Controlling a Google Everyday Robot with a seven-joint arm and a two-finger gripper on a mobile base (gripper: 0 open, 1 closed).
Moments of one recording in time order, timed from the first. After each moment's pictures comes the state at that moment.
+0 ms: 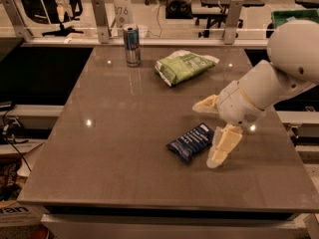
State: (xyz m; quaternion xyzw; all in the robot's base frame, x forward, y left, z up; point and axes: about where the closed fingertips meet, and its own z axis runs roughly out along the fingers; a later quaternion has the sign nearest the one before) arm 0.475 -0.103 0.816 -0.71 0.64 0.19 0.22
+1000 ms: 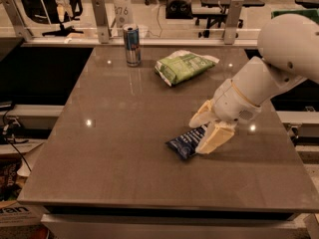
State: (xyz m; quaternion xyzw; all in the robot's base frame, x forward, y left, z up) arm 0.470 -0.099 0.816 -0.71 0.65 0.20 0.19
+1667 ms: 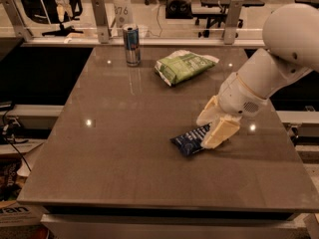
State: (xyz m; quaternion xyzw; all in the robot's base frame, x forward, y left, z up) arm 0.479 -0.111 0.827 -0.69 0.68 0.19 0.17
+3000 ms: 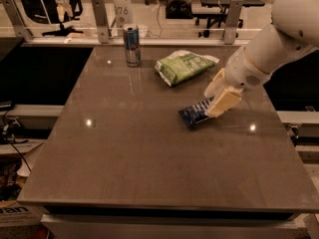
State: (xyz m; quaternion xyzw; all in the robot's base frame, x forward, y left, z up) arm 0.556 -0.135 0.852 -0.66 0.71 0.13 0.22
